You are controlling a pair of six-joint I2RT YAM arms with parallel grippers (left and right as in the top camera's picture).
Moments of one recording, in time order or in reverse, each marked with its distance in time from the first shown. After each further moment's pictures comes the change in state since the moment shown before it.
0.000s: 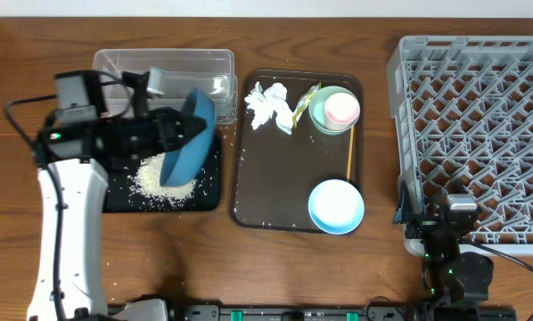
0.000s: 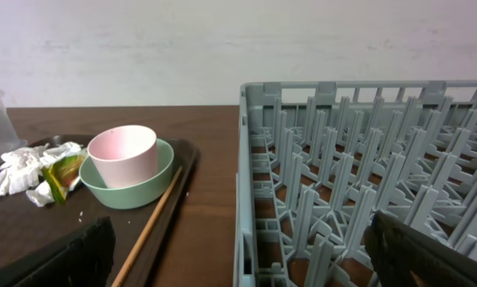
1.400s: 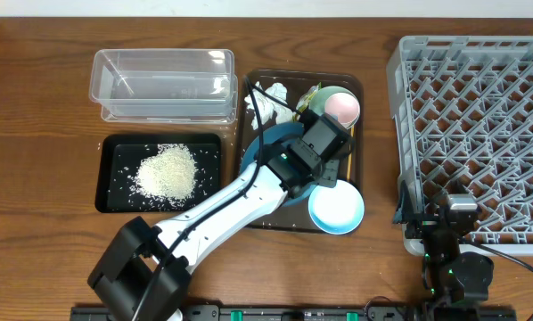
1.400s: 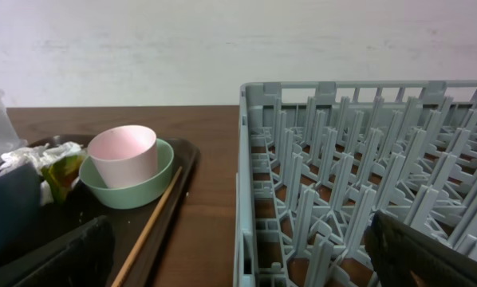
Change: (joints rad) left arm -0.964 0.346 0.004 0.397 -0.980 -0.476; right arm 0.000 0.000 0.000 0.000 0.000 0.000
